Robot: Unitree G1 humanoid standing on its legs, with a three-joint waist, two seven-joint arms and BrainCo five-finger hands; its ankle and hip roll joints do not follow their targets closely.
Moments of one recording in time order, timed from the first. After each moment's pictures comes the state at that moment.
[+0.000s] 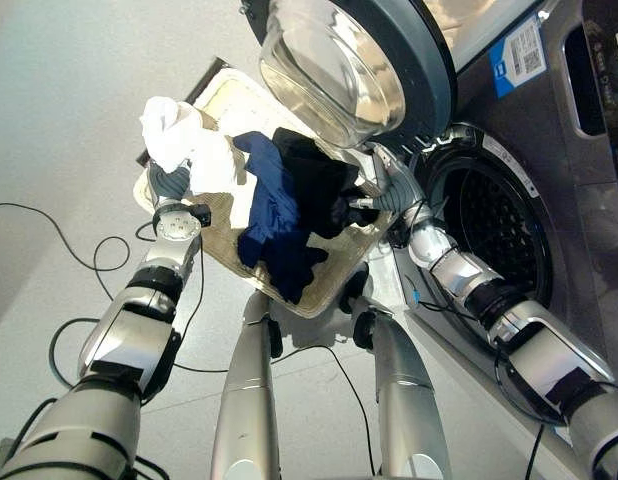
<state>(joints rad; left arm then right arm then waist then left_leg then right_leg) -0.90 0.52 -0.24 0.97 -0.35 -0.30 0.57 -0.85 -0.50 0.60 0.63 -0.09 -0.26 -0.44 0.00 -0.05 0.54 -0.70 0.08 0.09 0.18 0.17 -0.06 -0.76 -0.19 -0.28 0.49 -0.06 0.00</state>
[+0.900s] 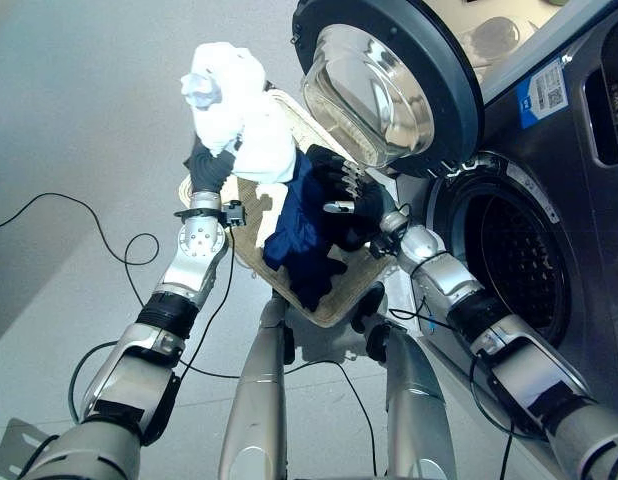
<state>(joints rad) -0.77 0.47 -0.34 0.51 -0.29 -0.39 0.26 -0.86 -0.35 0.50 0.53 0.64 -0.12 0.09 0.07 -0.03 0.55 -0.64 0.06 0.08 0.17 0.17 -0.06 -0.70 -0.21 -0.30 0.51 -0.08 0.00</state>
